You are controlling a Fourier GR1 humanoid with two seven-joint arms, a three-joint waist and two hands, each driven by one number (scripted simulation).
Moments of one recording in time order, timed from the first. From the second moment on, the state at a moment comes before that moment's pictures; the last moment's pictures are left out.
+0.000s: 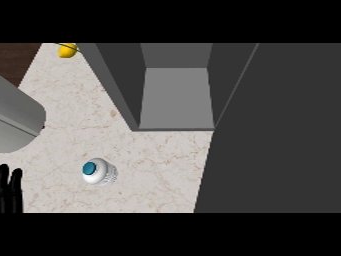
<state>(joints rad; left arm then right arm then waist) 0.41 0.18 -0.49 -2.35 -0.35 0.80 0.35 0.22 -0.12 0.62 -2.48 0.10 -0.18 0.29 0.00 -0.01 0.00</state>
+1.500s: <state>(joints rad) 0.26 0.04 -0.22 -1.69 0.07 0.62 -0.20 0.14 -0.20 0.69 -2.48 0.13 -0.33 0.33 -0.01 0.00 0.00</state>
